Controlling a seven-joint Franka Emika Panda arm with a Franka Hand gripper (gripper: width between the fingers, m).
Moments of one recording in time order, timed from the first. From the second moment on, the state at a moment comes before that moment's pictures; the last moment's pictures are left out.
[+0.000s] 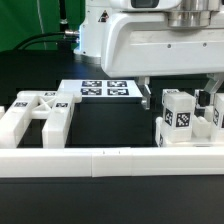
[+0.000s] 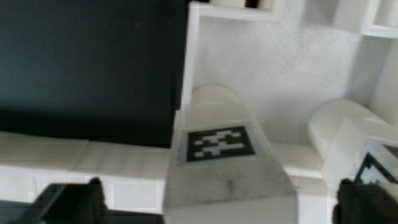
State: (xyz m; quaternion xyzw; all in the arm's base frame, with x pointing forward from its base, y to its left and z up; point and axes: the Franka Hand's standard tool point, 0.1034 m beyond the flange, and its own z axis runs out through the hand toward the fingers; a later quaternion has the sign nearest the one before) arm 0.634 0.052 0.075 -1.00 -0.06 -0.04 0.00
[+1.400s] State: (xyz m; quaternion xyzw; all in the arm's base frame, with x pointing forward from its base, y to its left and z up) arm 0.634 0.055 0.073 -0.91 0.40 -0.04 0.03
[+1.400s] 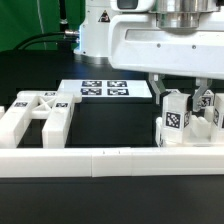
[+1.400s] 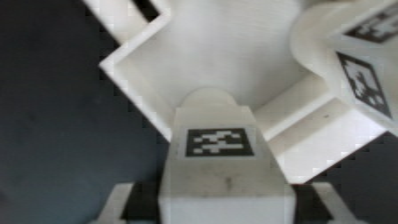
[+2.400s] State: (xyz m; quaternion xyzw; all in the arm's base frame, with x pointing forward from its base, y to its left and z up) arm 0.635 0.051 0.075 -0.86 0.50 -0.04 0.04
